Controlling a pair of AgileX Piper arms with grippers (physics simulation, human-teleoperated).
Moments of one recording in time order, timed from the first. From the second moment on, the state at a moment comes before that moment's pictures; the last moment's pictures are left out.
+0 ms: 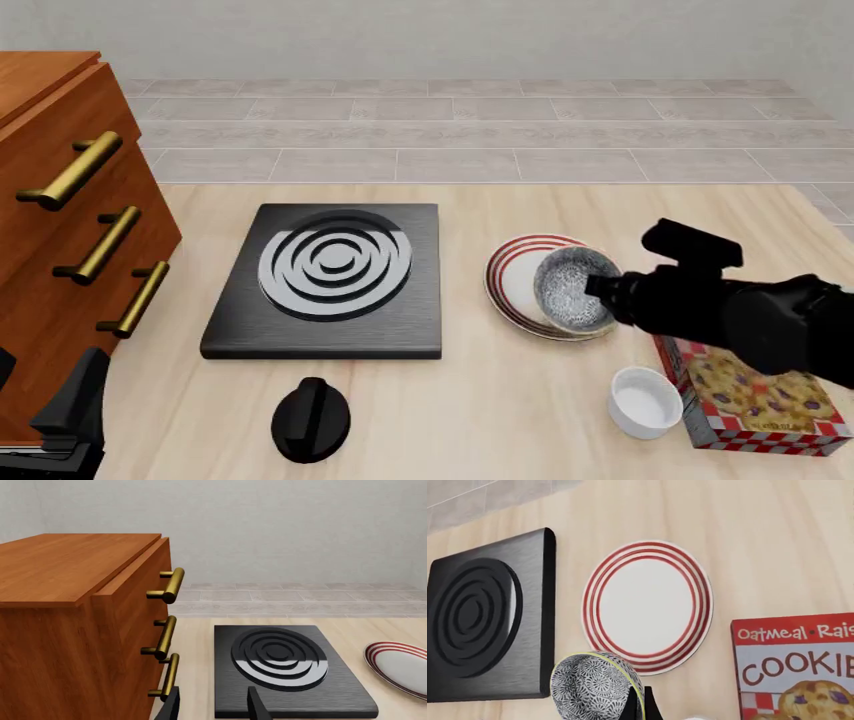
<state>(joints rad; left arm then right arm) 0.00 0.01 0.00 0.00 0.00 0.24 1.33 -0.62 0.14 0.46</state>
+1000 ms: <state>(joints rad) 0.00 0.01 0.00 0.00 0.00 0.21 1.56 -0.73 0.06 0.41</state>
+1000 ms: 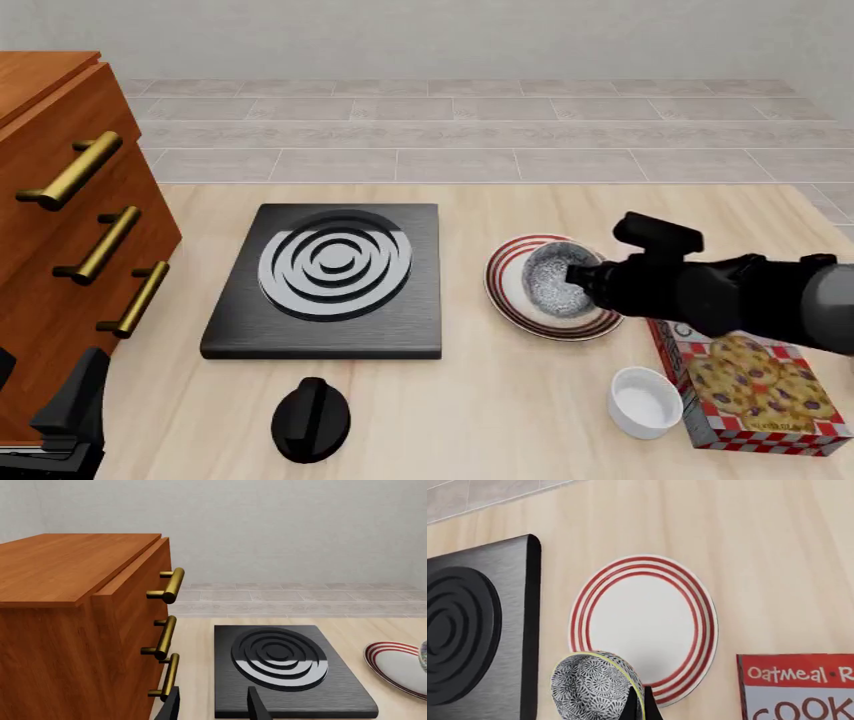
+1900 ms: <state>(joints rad) 0.00 0.01 0.00 0.00 0.00 0.18 1.71 -0.82 0.03 0.36</state>
